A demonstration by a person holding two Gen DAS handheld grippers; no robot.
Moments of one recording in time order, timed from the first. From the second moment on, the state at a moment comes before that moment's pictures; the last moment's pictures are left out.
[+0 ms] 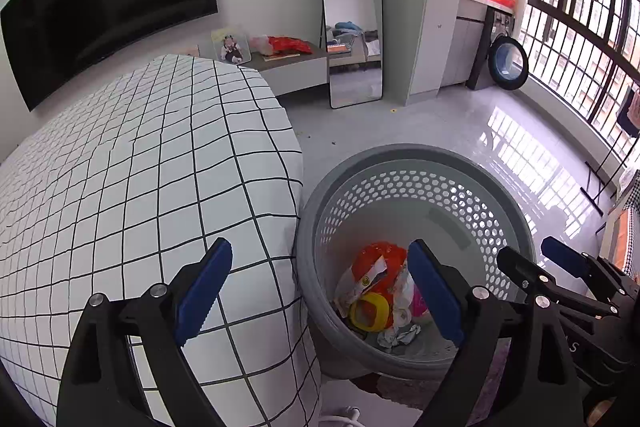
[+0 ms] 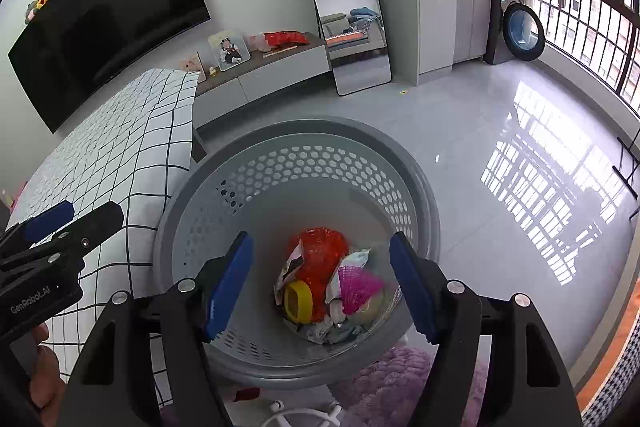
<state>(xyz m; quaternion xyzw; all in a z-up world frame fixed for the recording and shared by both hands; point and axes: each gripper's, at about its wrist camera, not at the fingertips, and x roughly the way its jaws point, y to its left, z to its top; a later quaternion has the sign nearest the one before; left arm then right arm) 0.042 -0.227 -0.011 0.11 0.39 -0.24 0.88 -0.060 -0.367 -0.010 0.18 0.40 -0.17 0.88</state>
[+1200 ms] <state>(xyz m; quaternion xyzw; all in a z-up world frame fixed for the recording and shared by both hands) 0.042 -0.213 -0.009 0.11 0.39 -0.22 0.89 -0.058 -0.348 -0.005 0.16 0.40 -0.17 0.89</state>
